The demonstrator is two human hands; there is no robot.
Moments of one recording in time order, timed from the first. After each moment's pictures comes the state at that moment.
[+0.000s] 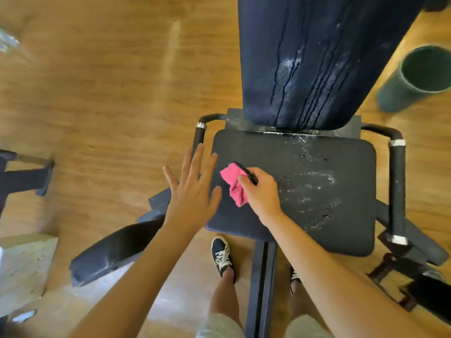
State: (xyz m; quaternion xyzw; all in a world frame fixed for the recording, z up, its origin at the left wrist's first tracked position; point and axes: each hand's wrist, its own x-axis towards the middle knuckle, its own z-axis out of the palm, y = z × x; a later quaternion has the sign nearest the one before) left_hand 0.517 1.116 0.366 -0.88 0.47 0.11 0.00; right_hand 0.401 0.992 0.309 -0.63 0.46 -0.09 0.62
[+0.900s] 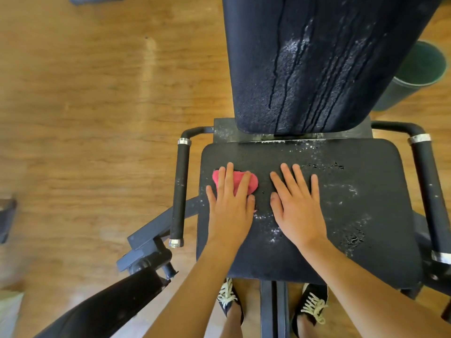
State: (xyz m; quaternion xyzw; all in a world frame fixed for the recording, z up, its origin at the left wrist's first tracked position) left_hand 0.504 1.049 0.224 -0.85 0.48 0.18 -0.12; right_hand 0.361 0.952 0.194 -0.91 0.39 -0.02 0.13
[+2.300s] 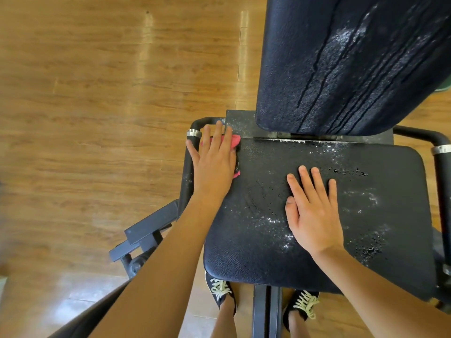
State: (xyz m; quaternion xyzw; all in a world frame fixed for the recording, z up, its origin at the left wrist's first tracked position) left_hand 0.611 1.007 0.198 -0.88 0.46 0.09 -0.09; right_hand 0.366 0.954 0.194 -0.91 0.39 -0.03 0.09
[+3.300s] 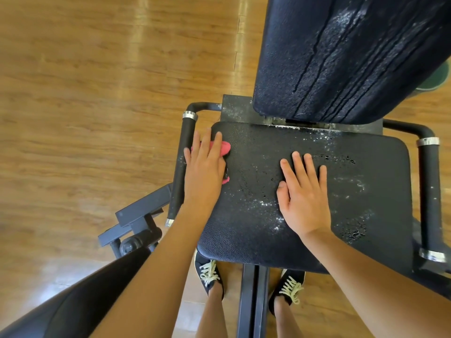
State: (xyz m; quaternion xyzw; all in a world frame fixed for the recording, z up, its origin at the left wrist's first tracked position) left_hand 0.585 1.053 0.199 -0.87 0.43 0.13 -0.22; right_hand 0.366 0.955 0.195 -0.92 0.39 -0.03 0.08
